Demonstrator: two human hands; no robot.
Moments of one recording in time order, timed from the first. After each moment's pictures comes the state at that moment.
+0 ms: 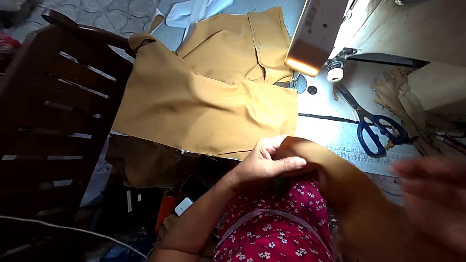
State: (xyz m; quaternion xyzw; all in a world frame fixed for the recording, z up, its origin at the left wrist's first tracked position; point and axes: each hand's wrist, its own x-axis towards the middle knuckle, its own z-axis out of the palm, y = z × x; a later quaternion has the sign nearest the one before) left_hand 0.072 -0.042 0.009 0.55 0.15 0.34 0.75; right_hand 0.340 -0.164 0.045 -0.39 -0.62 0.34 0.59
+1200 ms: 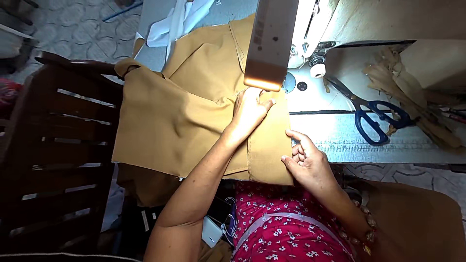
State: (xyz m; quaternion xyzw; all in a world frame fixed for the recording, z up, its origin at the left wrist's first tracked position) left_hand 0.103 0.080 -0.013 0.80 0.44 0.24 0.33; right_hand 0.215 -0.106 -0.016 -0.67 -0.49 0.34 0.44
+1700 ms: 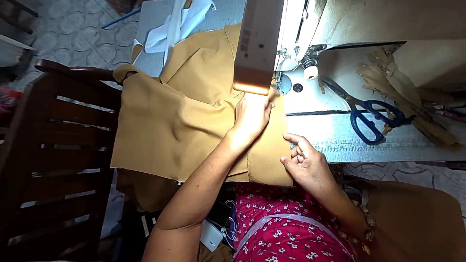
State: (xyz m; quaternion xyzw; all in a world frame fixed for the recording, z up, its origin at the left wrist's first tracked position) left_hand 0.113 0.068 -0.012 0.89 0.36 0.22 0.16; right_hand 0.219 -0.107 -0.018 -0.68 -0.50 0.32 0.43
